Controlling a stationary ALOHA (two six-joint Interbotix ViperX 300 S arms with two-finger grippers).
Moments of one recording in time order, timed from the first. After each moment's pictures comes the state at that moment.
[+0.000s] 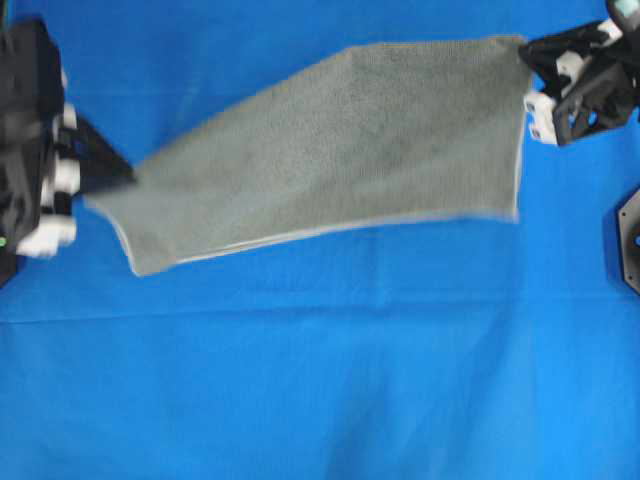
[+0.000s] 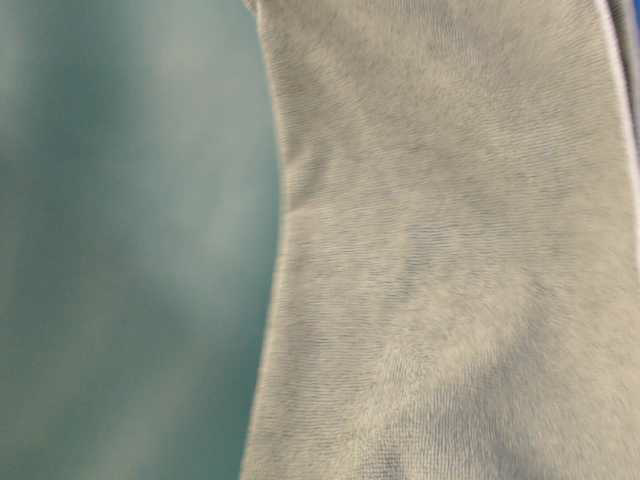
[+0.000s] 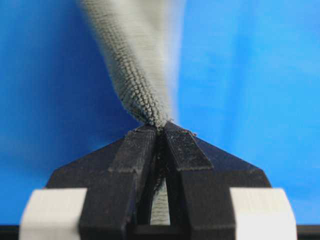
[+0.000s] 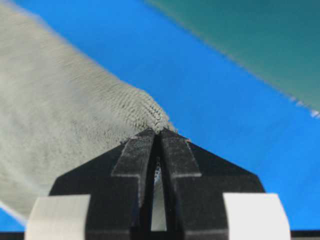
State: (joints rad) left arm 0.02 -0.74 0.83 -0.03 0.58 -0.17; right arm -0.18 -0.64 0.80 -0.90 0.76 1.23
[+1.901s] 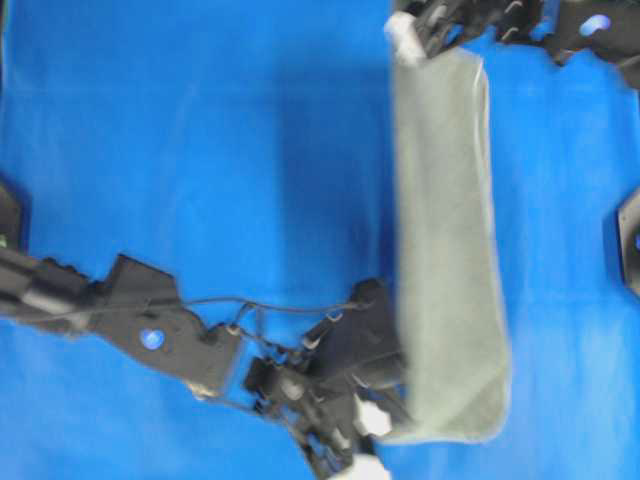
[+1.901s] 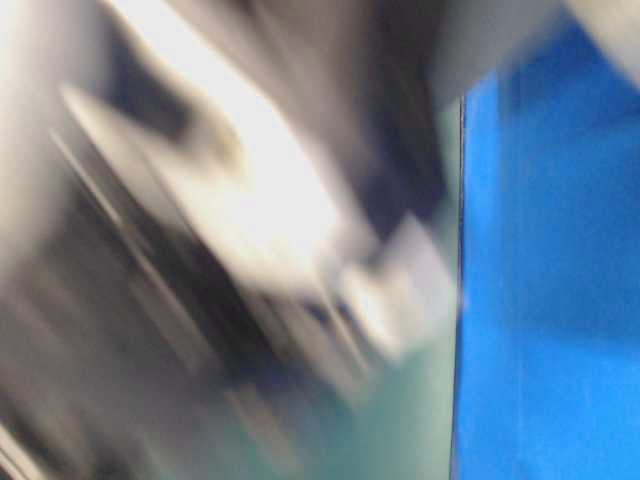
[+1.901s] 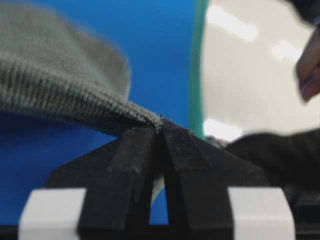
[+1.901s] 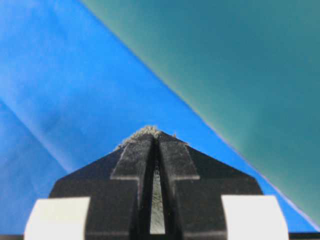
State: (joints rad) left arm -0.38 0.22 0.20 -0.03 0.19 -0.73; right arm -0.47 -0.04 0.48 -0.99 0.37 1.12
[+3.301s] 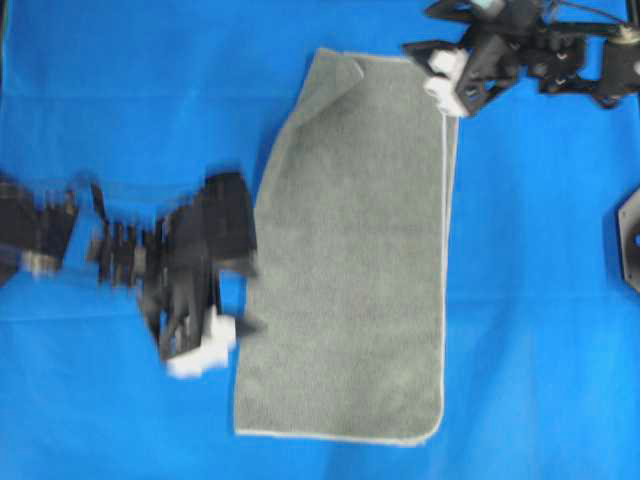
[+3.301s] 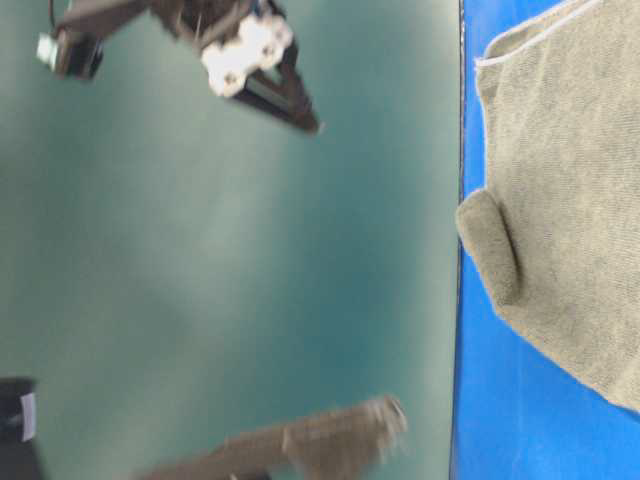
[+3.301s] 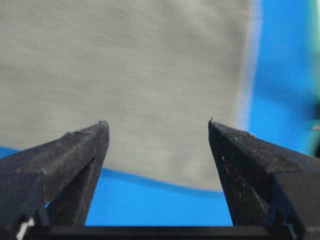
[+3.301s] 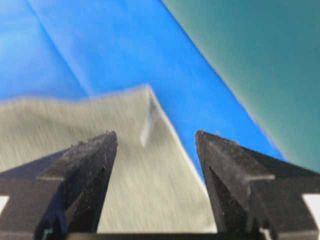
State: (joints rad) left arm -0.14 -0.21 0.57 -0.02 0.40 -0.38; right arm -0.41 -0.33 0.78 -0.99 0.25 1.05
